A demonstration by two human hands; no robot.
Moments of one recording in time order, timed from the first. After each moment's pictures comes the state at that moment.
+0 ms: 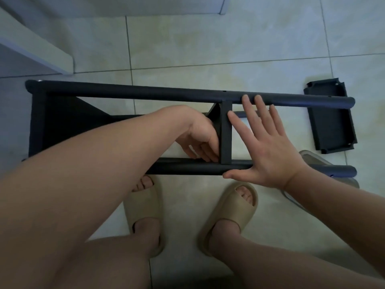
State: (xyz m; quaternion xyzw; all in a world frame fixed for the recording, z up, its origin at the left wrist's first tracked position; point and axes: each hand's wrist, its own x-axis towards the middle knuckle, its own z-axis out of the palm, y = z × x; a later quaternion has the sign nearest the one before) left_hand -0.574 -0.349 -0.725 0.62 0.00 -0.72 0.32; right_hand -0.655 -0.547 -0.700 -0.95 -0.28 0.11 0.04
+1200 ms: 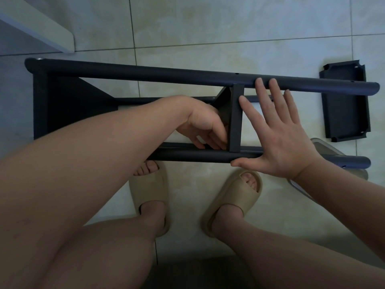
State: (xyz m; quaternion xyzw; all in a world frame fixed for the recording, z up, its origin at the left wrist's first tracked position) left_hand -0.580 -0.337 -0.735 0.57 -0.04 -0.72 0.40; right_hand -0.657 -0.549 -0.706 -0.96 -0.28 0.08 0.05
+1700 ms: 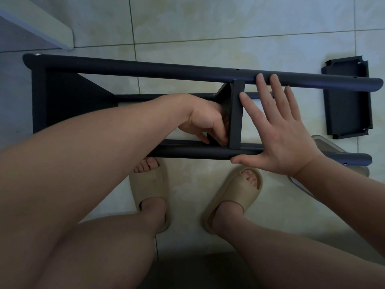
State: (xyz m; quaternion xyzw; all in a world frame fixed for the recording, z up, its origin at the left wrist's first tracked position) left_hand -0.587 -0.341 -0.738 0.59 -0.06 -0.68 0.43; right_hand -0.658 -0.549 -0.705 -0.96 -0.28 0.08 0.05
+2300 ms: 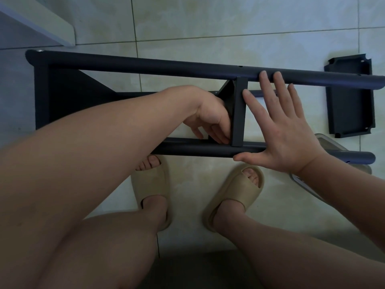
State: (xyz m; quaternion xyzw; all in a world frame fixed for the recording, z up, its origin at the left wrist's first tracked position) left_hand -0.578 -0.346 -0.725 0.62 -0.03 -0.70 0.34; right_hand -0.658 -0.549 -0.705 -0.96 -0.28 0.08 0.05
